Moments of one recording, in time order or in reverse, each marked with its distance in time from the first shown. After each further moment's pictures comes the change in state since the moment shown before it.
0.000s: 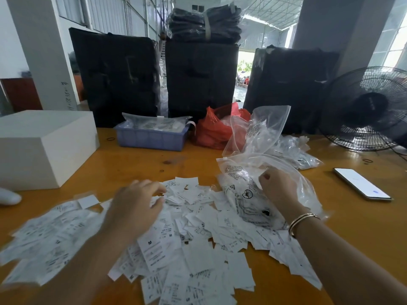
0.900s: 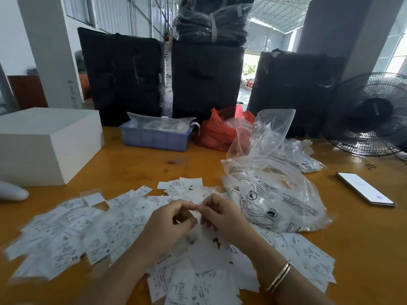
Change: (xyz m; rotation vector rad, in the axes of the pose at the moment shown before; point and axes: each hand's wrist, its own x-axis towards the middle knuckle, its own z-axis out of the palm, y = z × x) left_hand -0.024 0.023 0.034 -0.742 -0.200 -0.168; right_hand -0.109 -0.094 0.012 0.786 -0.627 -0.221
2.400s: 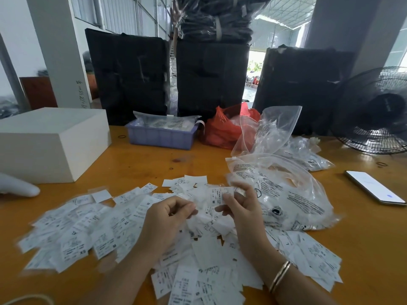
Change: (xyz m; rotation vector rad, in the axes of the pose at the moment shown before) left_hand -0.005 0.005 0.001 -0.183 0.202 -0.047; right_hand -0.012 0.011 -0.002 0.621 0.379 -0.080
